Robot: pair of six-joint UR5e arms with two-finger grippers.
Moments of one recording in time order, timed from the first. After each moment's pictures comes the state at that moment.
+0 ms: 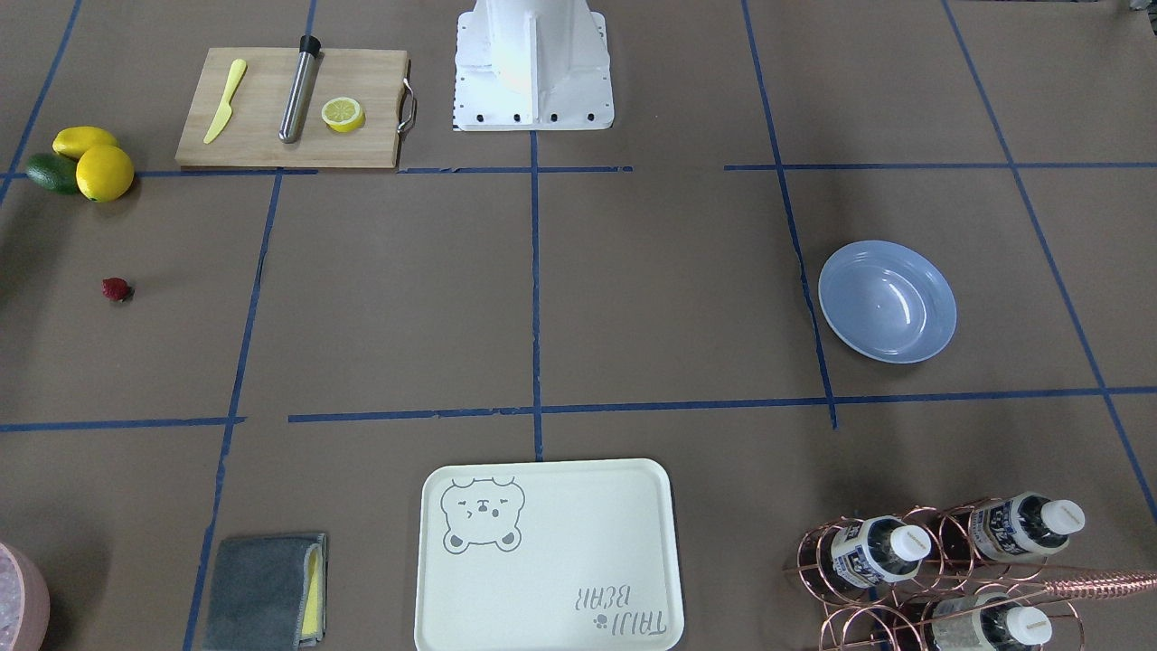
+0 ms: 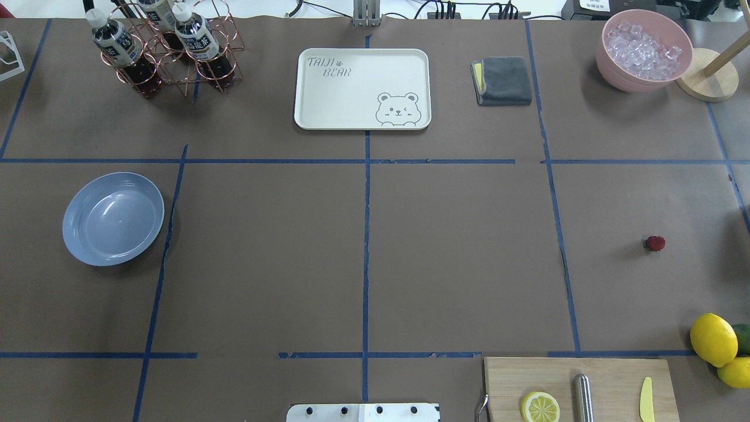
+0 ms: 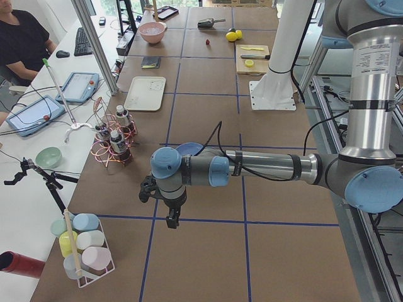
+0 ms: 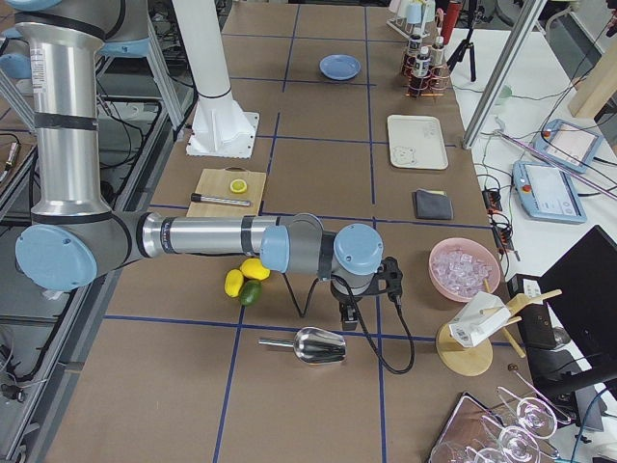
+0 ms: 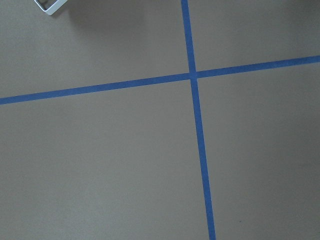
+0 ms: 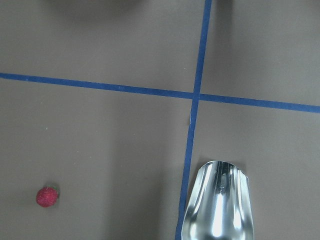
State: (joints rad) left arm -1.57 -1.54 -1.65 -1.51 -2.31 0.14; right arm 1.63 -1.59 1.66 -1.69 2.46 -0.18
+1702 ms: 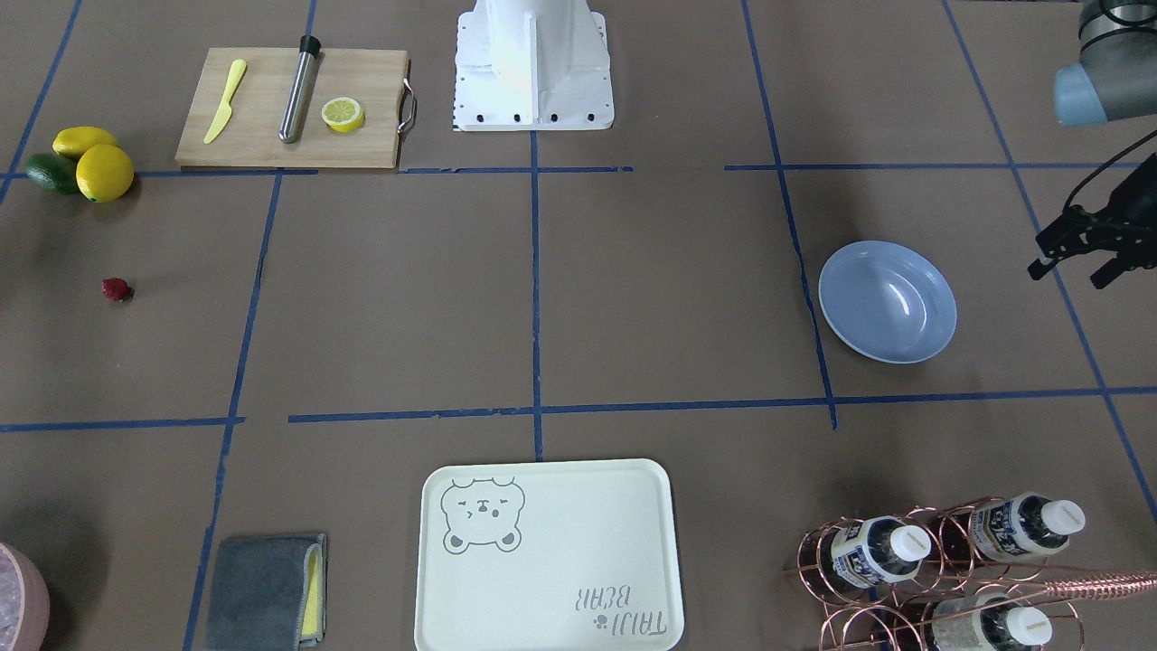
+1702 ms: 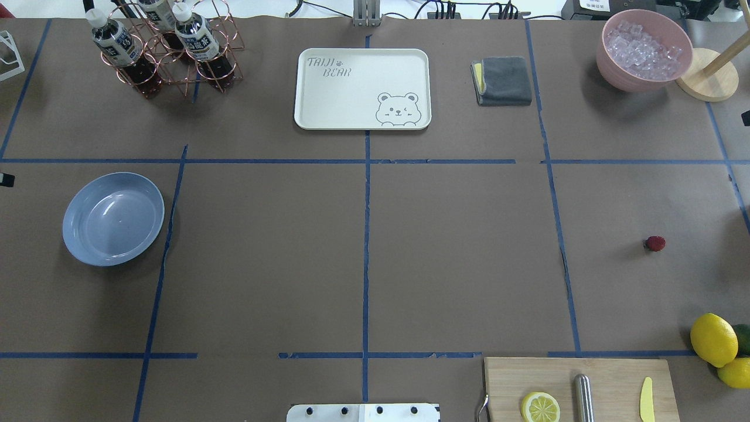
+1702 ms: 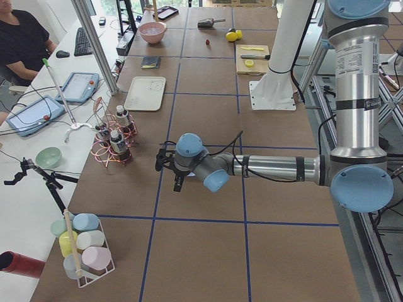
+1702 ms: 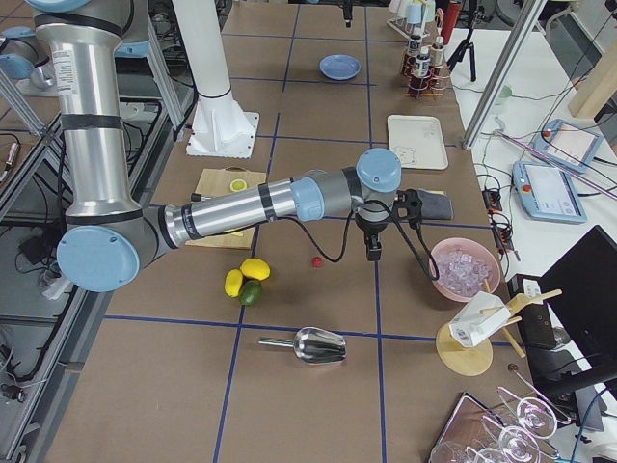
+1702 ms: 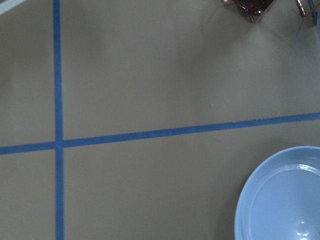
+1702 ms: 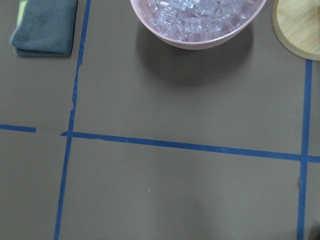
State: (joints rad) left arm -1.15 -1.46 -1.60 -2.42 -2.24 -0.74; right arm 1.42 -1.50 1.79 -1.48 2.46 0.32
